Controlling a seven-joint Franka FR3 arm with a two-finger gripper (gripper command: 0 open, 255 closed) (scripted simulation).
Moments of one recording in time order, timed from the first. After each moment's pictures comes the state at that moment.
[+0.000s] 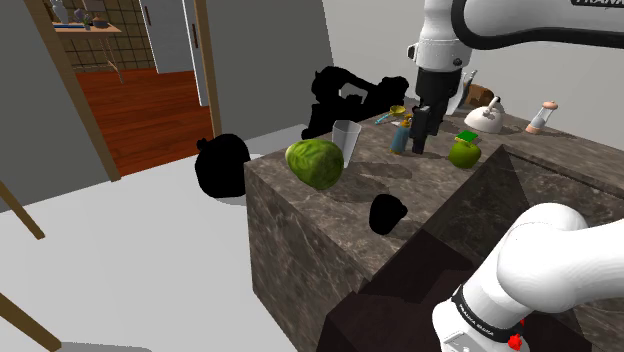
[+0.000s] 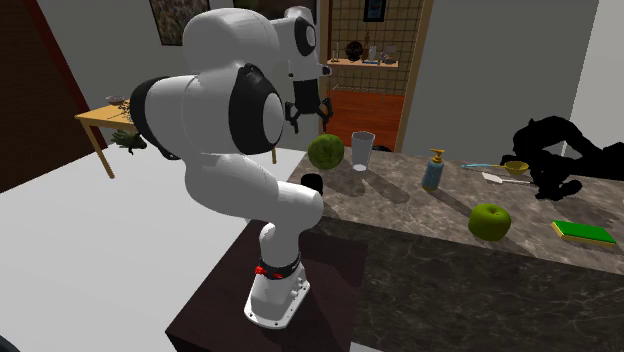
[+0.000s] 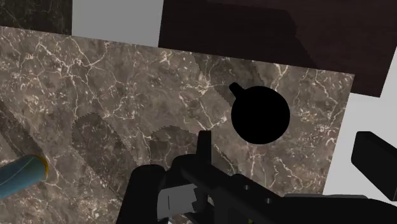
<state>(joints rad) 0.01 -0.78 0.07 -2.37 -0.10 1.46 -0.11</state>
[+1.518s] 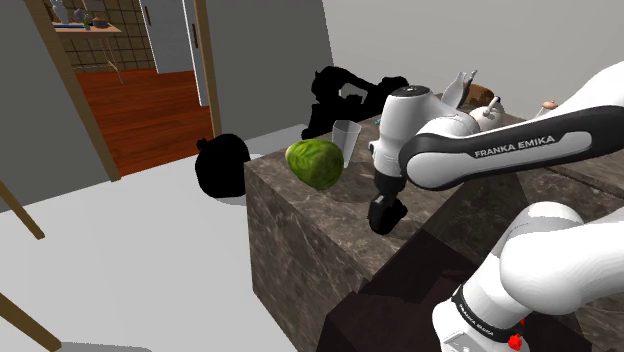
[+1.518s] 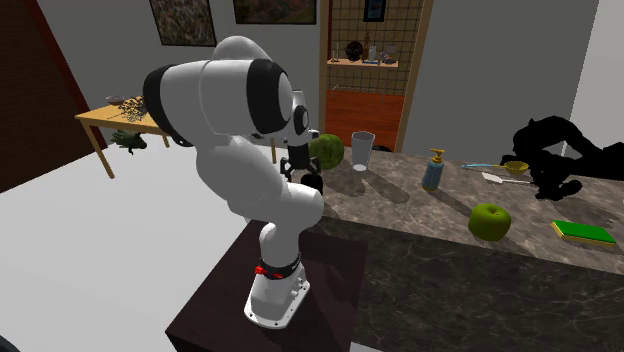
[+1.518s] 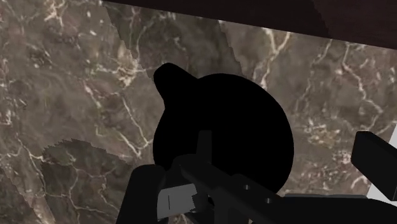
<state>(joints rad) 0.07 -0.67 0.13 -2.88 -0.03 2.13 -0.03</state>
